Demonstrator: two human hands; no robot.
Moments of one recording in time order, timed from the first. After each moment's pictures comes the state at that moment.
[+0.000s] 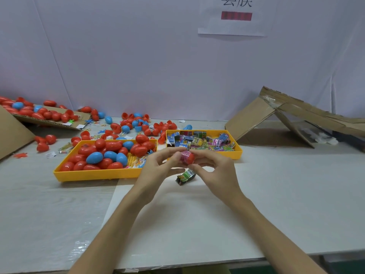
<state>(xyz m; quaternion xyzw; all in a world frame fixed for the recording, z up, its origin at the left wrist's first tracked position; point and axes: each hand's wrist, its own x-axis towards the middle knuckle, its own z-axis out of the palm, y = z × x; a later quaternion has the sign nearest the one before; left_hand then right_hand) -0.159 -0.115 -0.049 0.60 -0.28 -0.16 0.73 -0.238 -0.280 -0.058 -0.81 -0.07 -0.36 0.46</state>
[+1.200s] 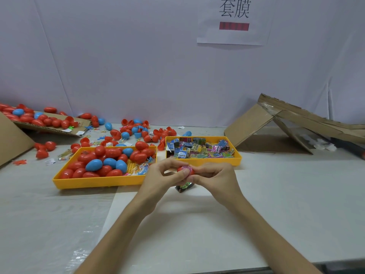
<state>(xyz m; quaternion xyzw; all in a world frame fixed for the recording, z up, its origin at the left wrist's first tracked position) -0.163 -0.119 -0.050 0.61 -0.29 -0.17 0.71 -0.239 -0.286 -0.058 -0.76 -0.06 -0.27 0.60</state>
